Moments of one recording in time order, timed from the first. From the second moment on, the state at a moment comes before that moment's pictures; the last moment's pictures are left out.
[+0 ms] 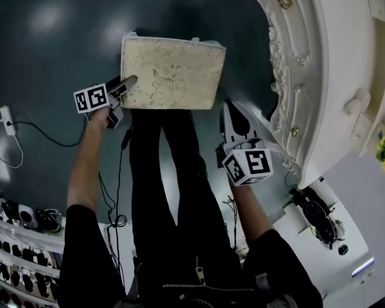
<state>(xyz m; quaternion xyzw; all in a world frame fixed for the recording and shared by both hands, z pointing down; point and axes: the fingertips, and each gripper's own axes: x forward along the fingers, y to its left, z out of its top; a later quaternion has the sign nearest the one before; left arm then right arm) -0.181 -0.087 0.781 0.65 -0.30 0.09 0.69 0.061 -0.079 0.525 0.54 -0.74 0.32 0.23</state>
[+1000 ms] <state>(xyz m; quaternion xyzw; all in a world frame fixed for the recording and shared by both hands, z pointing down) -0.112 -0.110 0.782 0.62 -0.32 0.02 0.72 0.082 -0.069 0.536 0.56 -0.73 0.33 0.23</state>
